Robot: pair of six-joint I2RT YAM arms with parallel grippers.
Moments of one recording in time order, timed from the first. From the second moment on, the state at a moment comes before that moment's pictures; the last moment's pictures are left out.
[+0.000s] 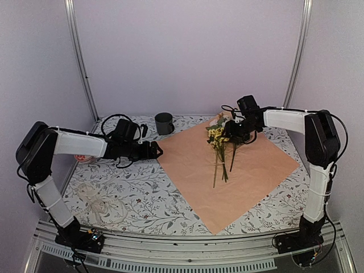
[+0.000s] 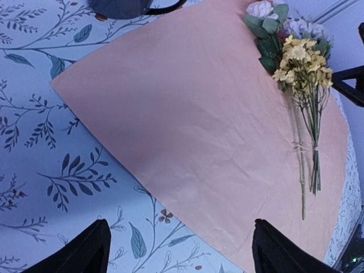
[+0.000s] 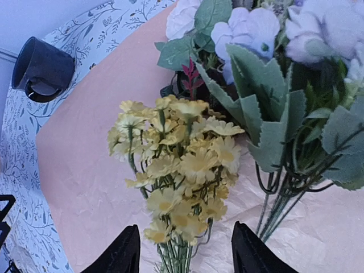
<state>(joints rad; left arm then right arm) -0.53 1.70 0.94 0.02 0.14 -0.50 0.40 2.03 1.55 -0.43 -0.19 0.45</state>
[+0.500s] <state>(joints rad) -0.43 2.02 1.19 0.00 0.26 -0.49 0.15 1.76 1.25 -0.48 -0.05 0.36</state>
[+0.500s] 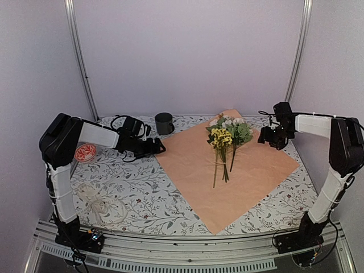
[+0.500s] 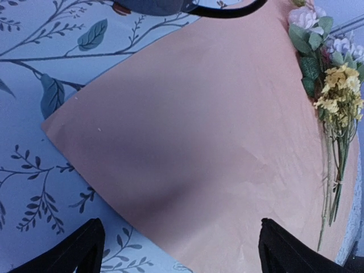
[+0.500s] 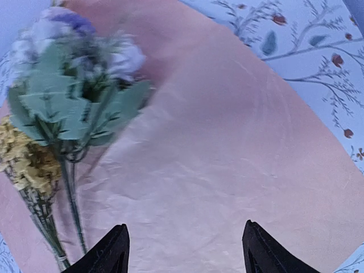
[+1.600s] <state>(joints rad) -0.53 1.70 0.80 0.21 0.34 -0.62 0.14 1.73 1.16 -0.52 -0.24 0.28</state>
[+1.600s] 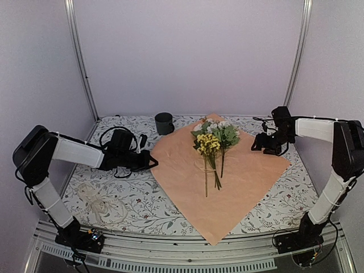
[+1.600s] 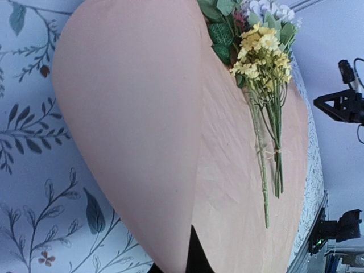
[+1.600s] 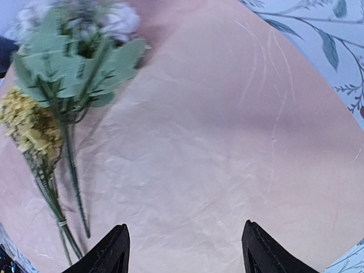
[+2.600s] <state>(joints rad) -1.23 1.31 0.72 -0.18 -0.45 -0.67 1.35 1.75 1.03 -0.75 0.06 0.56</state>
